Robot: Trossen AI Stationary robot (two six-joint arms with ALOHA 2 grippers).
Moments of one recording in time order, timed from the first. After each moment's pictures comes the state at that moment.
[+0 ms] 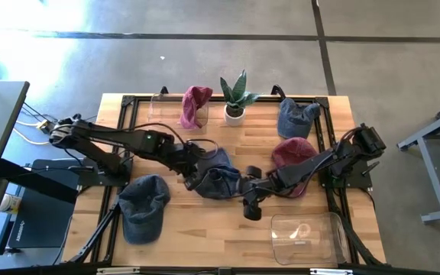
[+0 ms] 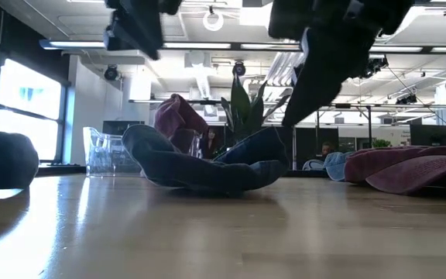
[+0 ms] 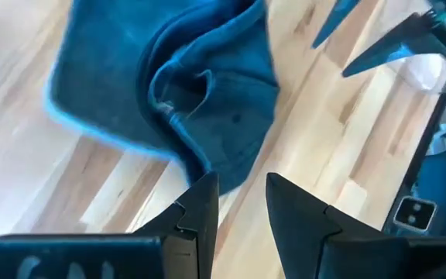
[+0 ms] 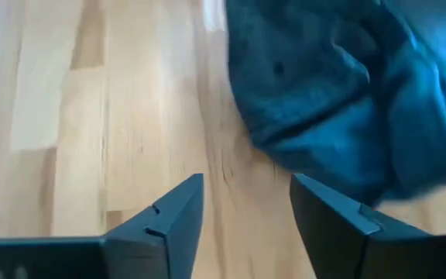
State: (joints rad) left arm -0.16 1.42 1.28 -0.87 -0.02 -0.76; right arm 0.34 1.67 1.04 -0.31 0.16 0.42
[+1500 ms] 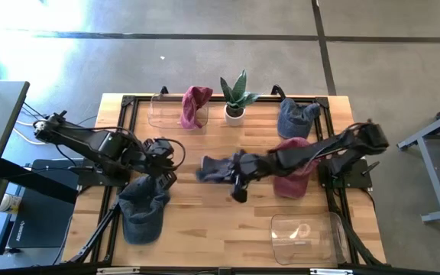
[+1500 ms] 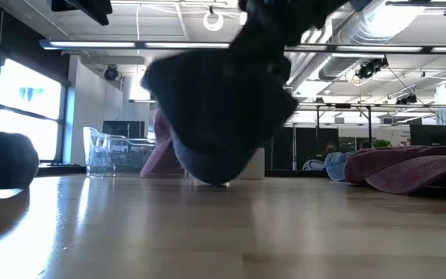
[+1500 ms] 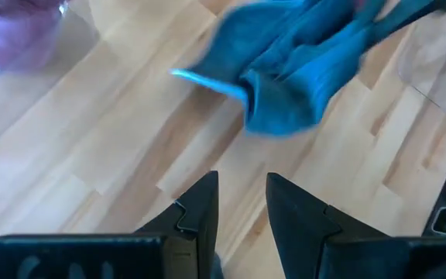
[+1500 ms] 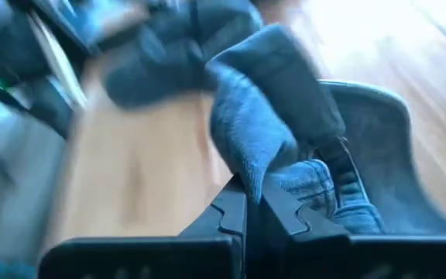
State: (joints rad) left arm -0.35 1.18 1.28 -1.12 -0.36 -0.95; right arm 0.17 1.59 1.09 -0.06 0.06 0.48
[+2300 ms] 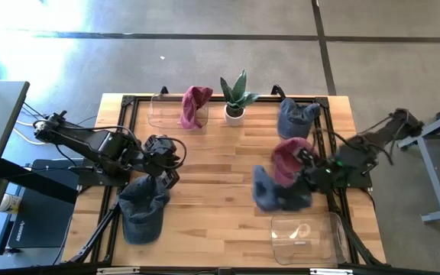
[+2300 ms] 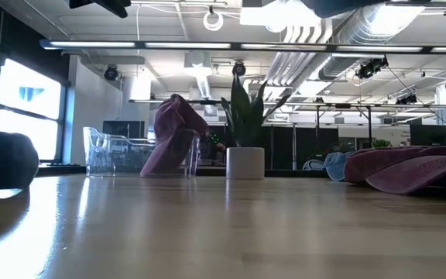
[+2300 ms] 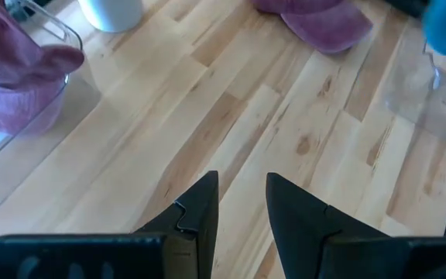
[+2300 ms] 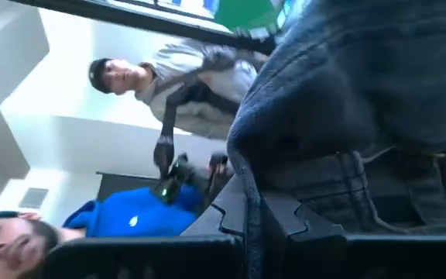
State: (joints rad) left arm -0.35 1.18 1.28 -1.02 -0.46 -0.83; right arm 0.54 0.98 1.09 -0.21 0.06 1.42
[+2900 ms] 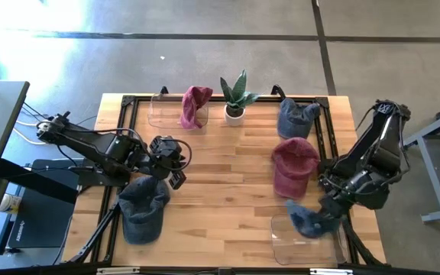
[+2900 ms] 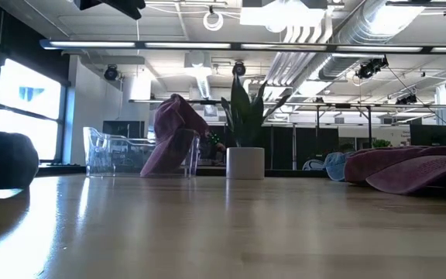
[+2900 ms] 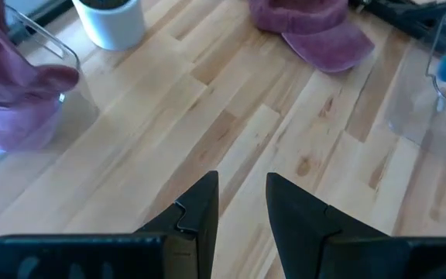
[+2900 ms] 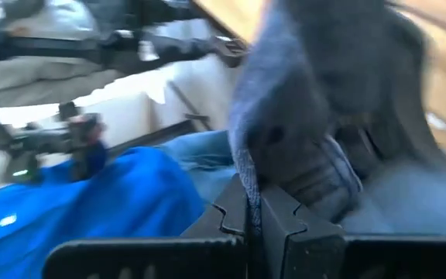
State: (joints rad) left arm -0.35 1.23 1.28 -0.95 -0.51 -0.83; right arm 0.99 0.95 1.09 -0.78 0.21 1.99
